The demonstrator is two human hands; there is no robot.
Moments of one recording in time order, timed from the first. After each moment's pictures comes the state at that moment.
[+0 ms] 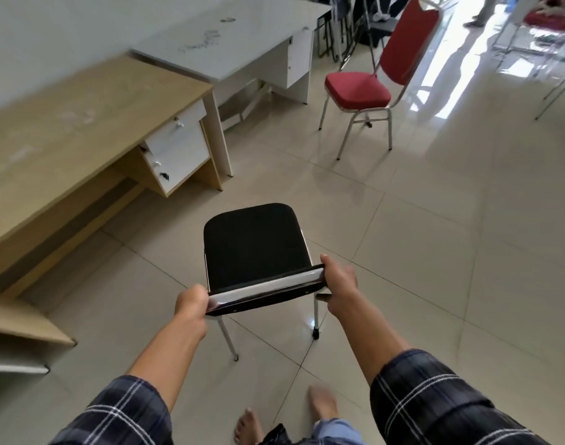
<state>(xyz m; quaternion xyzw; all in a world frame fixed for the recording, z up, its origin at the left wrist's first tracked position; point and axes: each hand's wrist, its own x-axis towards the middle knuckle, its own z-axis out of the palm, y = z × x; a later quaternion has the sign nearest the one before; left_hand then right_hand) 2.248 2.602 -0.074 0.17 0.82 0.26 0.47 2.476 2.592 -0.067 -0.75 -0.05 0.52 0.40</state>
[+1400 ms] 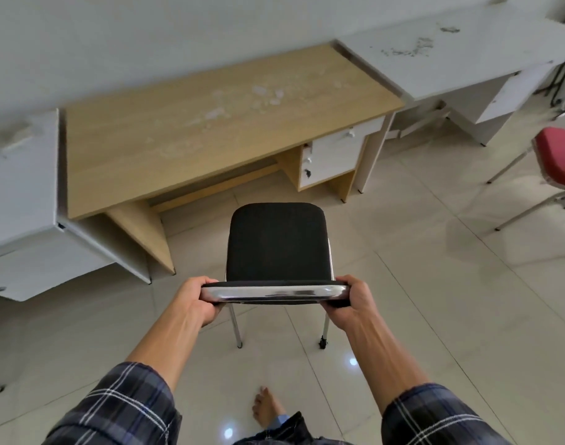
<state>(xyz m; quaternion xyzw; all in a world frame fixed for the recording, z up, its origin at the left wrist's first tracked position) 2.026 2.664 -0.051 -0.31 0.60 0.54 0.49 2.256 2.763 -0.100 -0.57 0.02 0.76 0.32</state>
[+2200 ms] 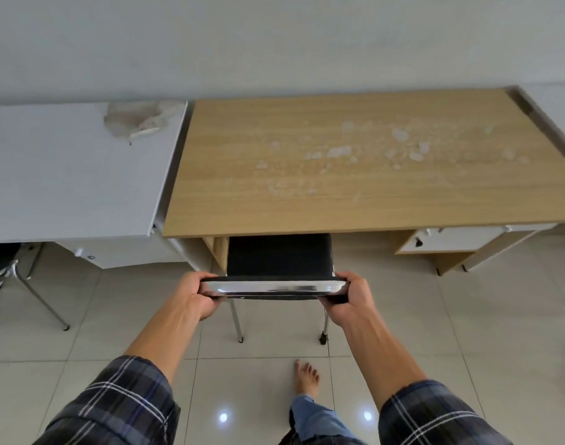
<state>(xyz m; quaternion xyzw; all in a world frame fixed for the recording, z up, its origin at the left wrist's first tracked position) 1.776 2.729 -0.059 -0.43 0.53 0.63 0.37 1.952 2.912 -0.102 -0.57 -0.08 0.80 0.18</state>
